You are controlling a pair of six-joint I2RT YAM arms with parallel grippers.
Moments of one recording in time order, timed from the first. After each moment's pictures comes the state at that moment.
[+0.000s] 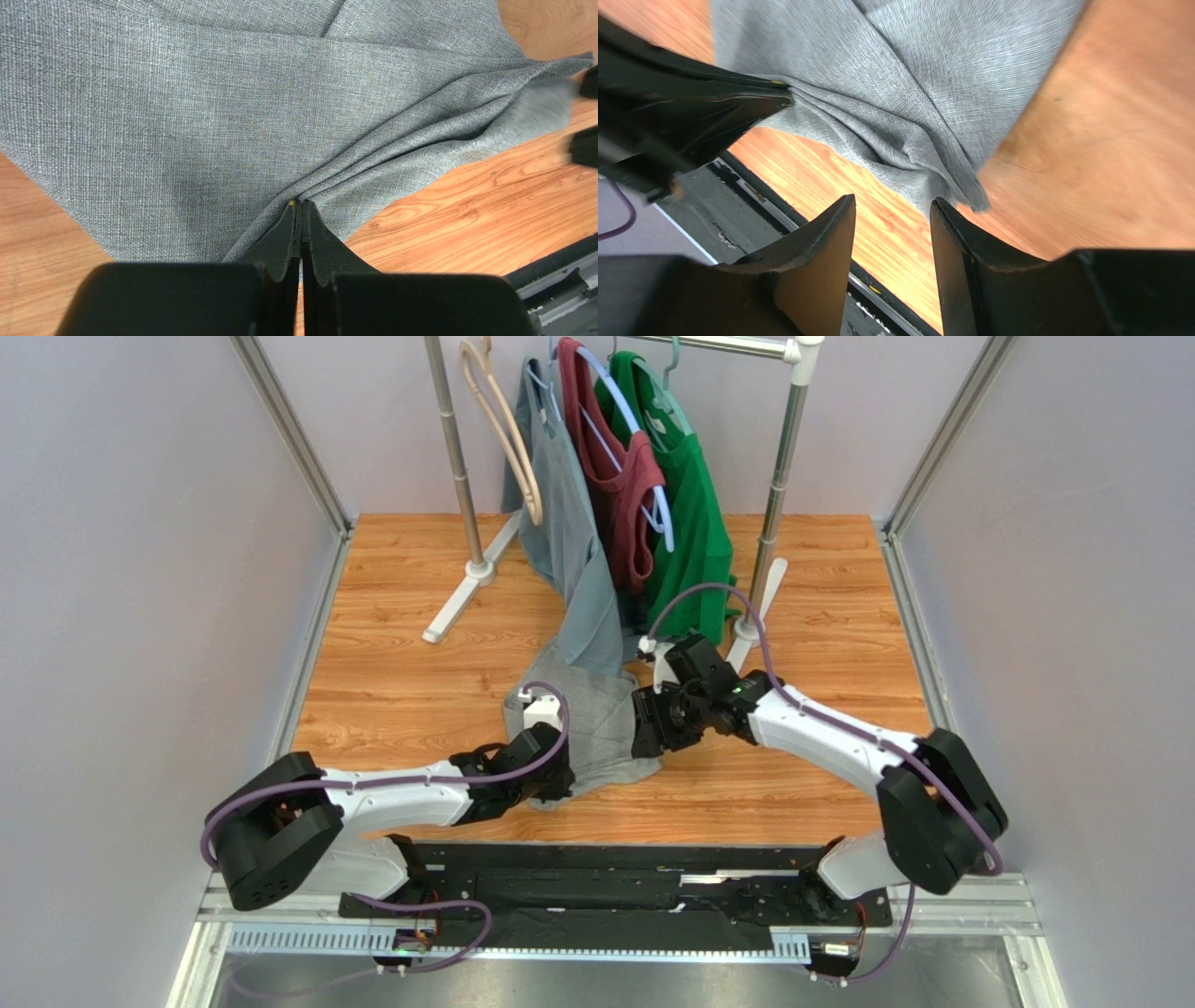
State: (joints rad) left arm -0.98 1.29 0.46 0.01 -0.28 -0.76; right arm 0.69 1.48 0.89 -0.39 -0.31 0.36
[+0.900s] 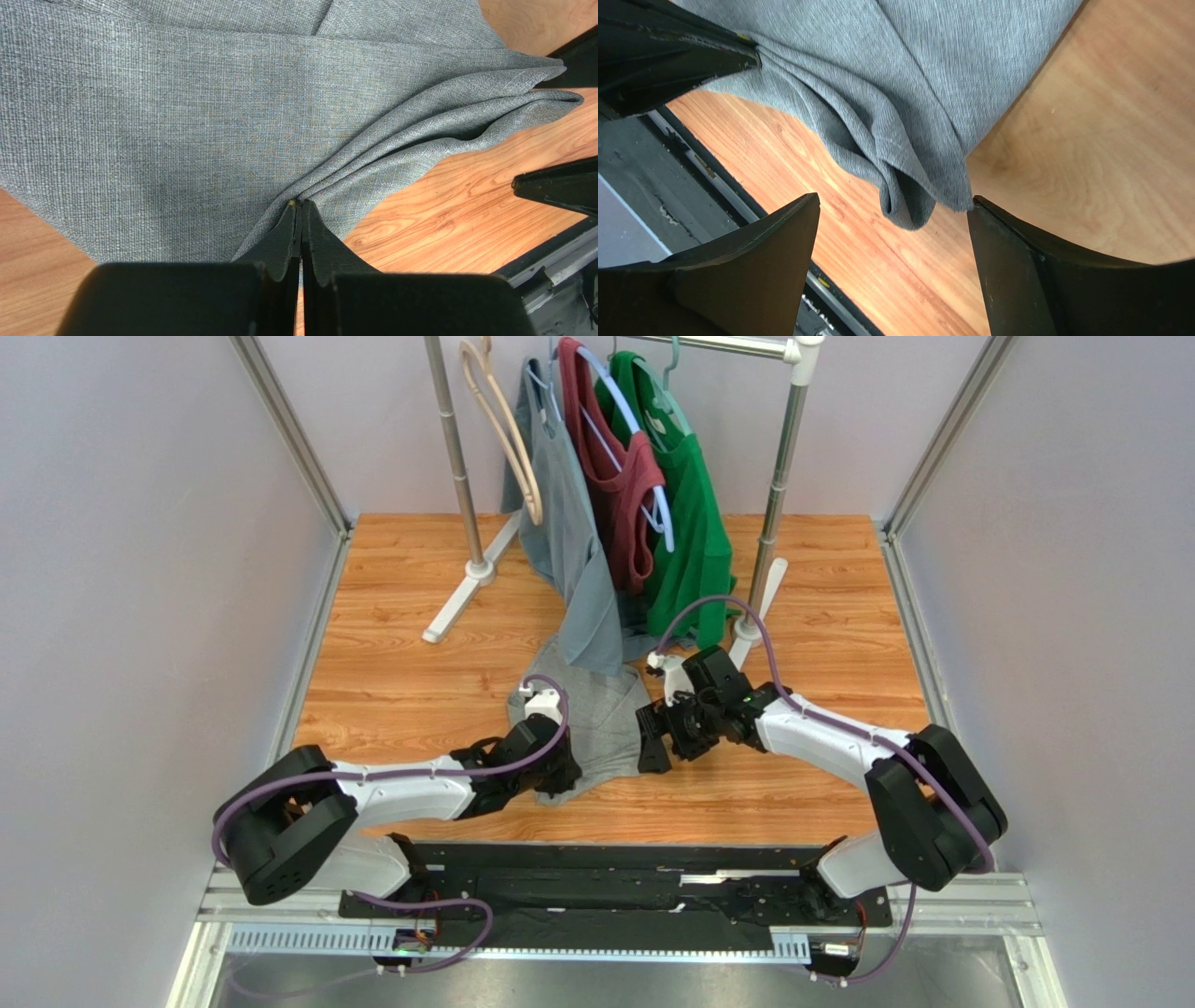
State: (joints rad) left arm -0.92 1.34 0.45 0.11 -0.17 -0.75; right arm 0.61 1.45 0.77 -0.32 -0.40 0.17
